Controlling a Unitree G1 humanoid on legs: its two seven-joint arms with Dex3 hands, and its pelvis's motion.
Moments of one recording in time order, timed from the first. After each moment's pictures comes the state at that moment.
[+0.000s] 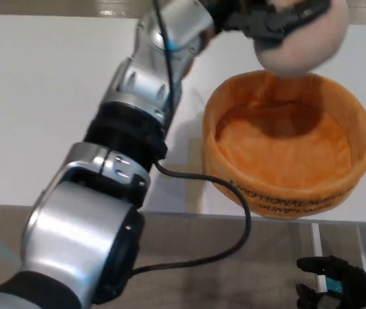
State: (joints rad) left_arm -1.26 -0.02 -0.07 0.93 0.09 -0.11 -0.36; right_arm -0.37 -0.18 -0.08 1.25 -0.07 -0.27 -0.04
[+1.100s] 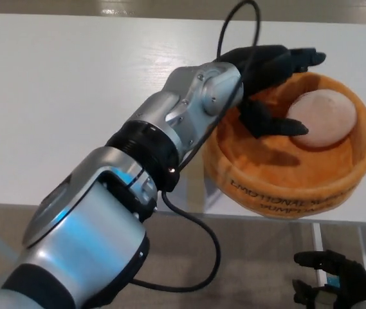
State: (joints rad) left_arm -1.28 0.03 -0.59 1.12 0.46 -0.16 -0.23; right_arm -0.39 -0.18 -0.07 1.25 -0.07 -0.27 -0.04
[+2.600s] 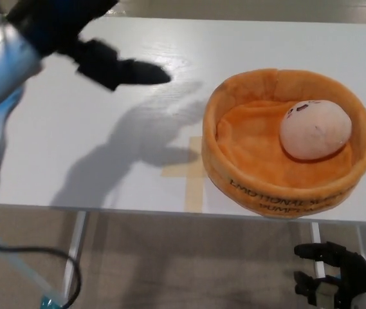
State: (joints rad) left_arm -0.70 0.55 -0.01 -0.04 0.13 -0.12 -0.52; right_arm -0.41 -0.19 -0.08 1.25 -0.07 -0.27 -0.04
